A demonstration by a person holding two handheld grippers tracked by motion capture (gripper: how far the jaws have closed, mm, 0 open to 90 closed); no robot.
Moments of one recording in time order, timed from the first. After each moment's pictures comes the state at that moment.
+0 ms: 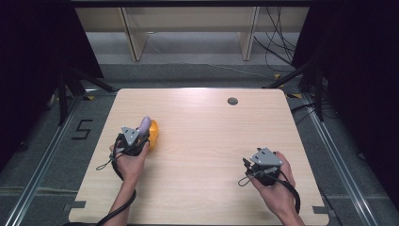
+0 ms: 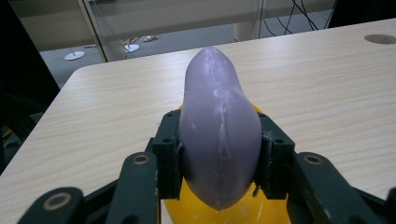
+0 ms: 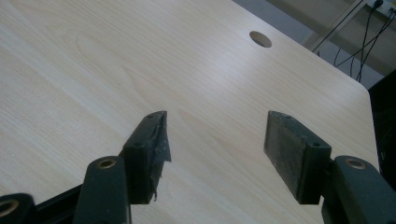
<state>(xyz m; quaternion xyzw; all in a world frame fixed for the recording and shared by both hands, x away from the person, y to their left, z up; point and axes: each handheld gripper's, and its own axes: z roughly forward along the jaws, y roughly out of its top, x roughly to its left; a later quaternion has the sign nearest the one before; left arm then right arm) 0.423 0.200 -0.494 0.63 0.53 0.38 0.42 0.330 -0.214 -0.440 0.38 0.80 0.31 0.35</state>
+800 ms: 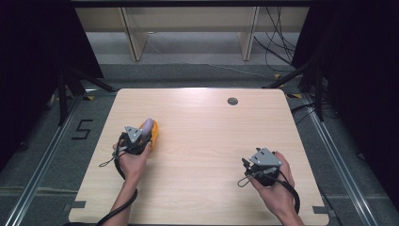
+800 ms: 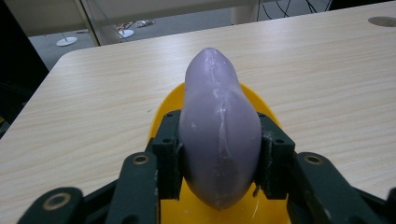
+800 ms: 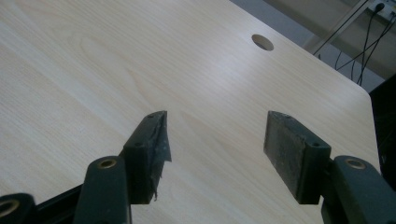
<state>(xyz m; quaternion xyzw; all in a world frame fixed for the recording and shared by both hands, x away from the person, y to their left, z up) 0.432 0.197 -0.500 0.65 0.53 0.36 0.41 0.329 -0.211 -0.440 0.38 0.80 0.32 0.34</state>
